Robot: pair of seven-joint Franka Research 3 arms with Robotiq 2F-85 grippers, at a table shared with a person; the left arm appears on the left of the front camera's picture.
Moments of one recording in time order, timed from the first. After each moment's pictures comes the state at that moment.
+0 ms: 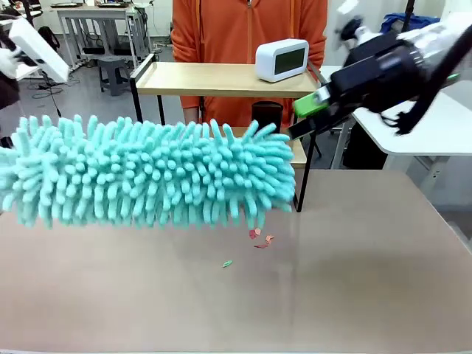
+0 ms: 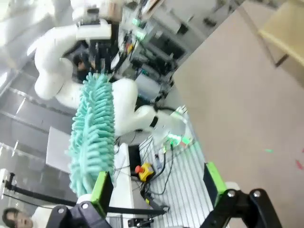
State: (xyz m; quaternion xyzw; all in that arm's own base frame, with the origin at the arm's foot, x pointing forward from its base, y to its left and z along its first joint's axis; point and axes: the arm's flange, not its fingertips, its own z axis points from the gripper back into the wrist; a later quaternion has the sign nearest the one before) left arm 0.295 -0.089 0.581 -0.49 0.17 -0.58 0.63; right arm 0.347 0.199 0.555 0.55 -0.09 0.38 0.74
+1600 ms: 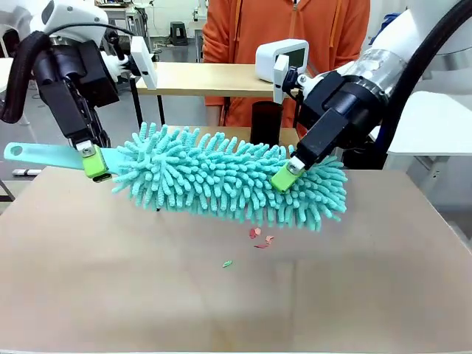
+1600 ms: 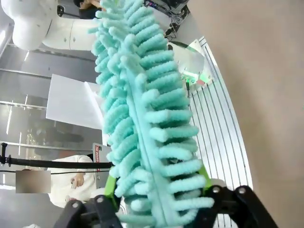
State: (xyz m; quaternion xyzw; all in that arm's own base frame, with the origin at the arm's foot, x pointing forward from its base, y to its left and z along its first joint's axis) left arm 0.357 -0.177 0.565 -0.46 0.18 -0.55 0.67; right arm 0.313 0.240 0.530 0.50 0.07 0.45 0.74
